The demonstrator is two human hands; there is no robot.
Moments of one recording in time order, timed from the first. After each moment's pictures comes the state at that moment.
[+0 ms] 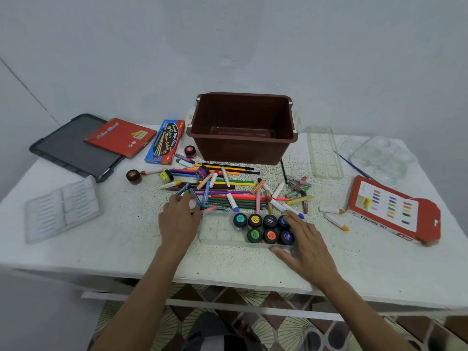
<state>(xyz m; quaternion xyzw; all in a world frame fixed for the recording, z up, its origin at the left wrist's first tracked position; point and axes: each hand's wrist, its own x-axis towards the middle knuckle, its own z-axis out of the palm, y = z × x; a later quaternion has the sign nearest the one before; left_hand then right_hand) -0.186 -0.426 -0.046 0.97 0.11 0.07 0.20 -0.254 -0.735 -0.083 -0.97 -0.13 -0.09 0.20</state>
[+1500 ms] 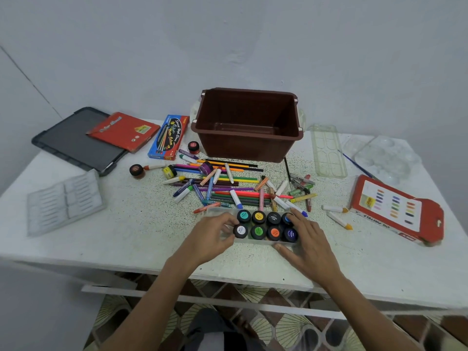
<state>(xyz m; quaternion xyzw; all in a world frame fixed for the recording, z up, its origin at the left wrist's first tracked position) -0.225 -0.453 -0.032 0.92 -0.13 -0.12 0.36 -0.255 -0.733 -0.081 -0.97 -0.13 -0.09 0.20</state>
